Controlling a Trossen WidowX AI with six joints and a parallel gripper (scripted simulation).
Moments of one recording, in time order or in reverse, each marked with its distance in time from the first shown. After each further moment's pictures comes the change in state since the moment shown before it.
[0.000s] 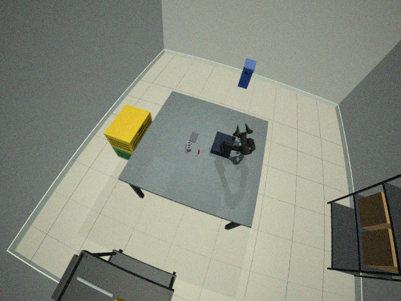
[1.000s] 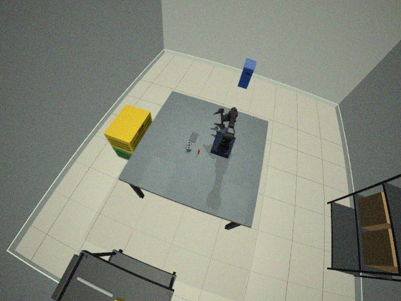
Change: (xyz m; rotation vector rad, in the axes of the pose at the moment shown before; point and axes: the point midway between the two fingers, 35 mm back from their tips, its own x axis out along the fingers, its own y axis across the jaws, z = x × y) arm 0.124 -0.206 0.081 -0.616 -0.554 -1.384
